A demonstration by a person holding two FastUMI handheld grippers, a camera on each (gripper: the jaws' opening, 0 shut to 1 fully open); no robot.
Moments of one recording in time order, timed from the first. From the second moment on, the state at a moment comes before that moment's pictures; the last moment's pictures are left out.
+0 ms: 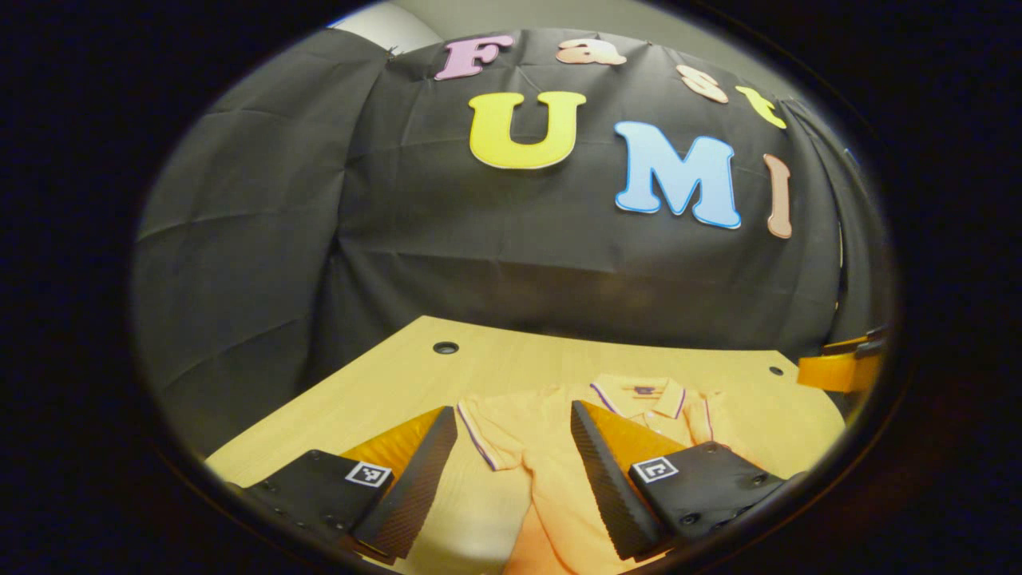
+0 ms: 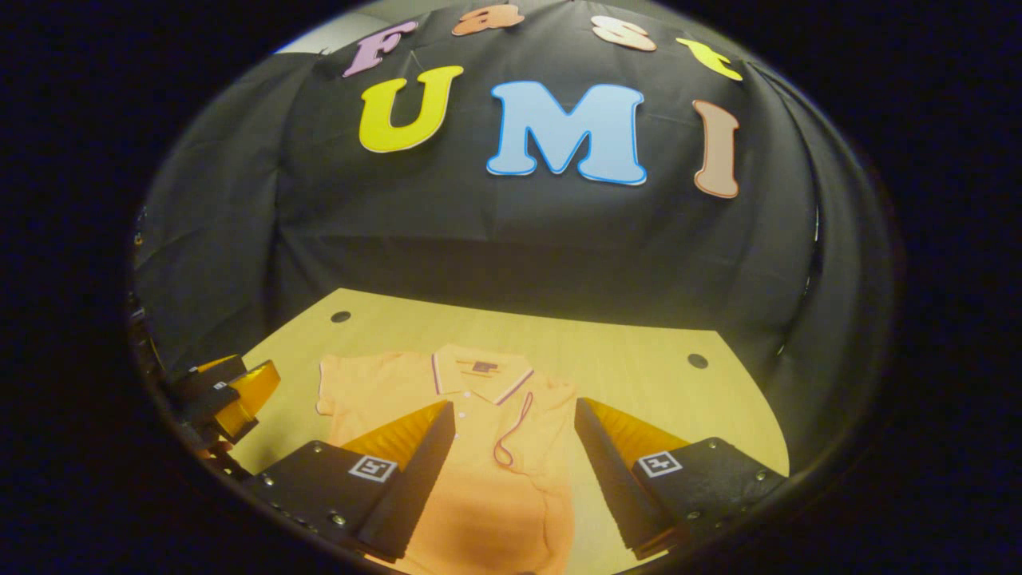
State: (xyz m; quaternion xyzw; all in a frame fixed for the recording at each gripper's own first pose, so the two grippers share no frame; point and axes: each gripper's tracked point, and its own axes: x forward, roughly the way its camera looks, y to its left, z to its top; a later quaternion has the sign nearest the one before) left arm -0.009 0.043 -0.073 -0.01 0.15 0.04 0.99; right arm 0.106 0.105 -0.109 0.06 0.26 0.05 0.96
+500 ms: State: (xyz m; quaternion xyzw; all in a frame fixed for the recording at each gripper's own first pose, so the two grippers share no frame) left arm -0.005 0.044 -0.094 -0.06 0.20 0.07 0.97; right arm 0.067 0.109 -0.099 0.05 0.27 0.04 0.96
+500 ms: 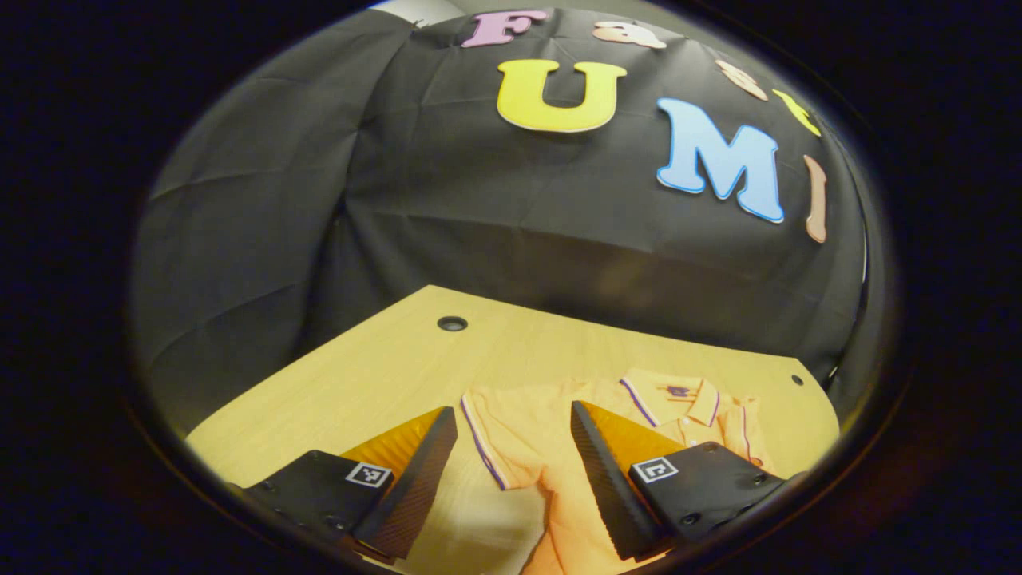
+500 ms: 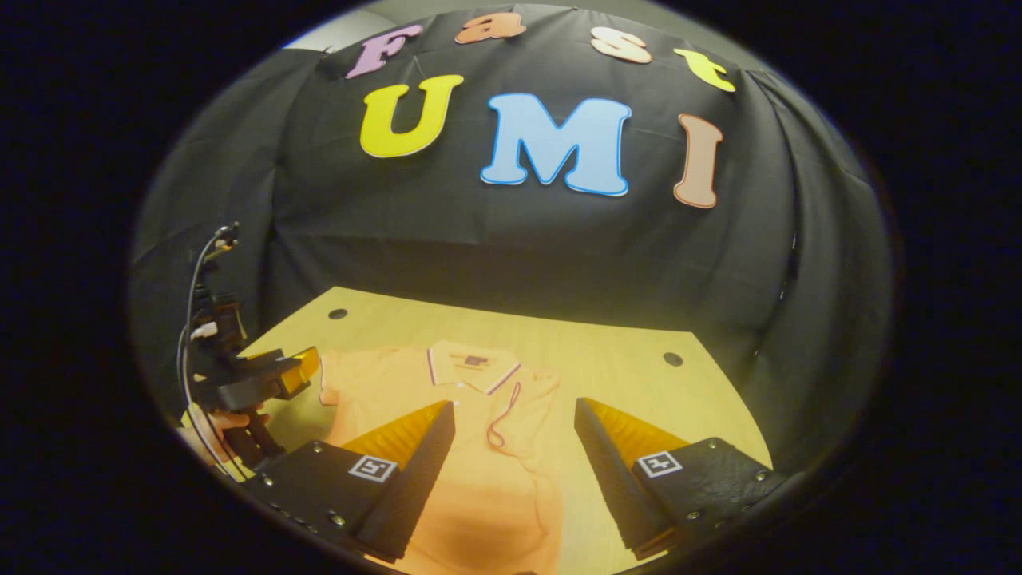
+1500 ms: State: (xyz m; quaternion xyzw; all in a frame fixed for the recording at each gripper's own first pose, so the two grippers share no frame) left arm 0.024 0.035 -0.139 -0.02 0.30 0.09 0.95; right arm 0.043 0.131 -0.126 0.07 0.32 0.06 0.94
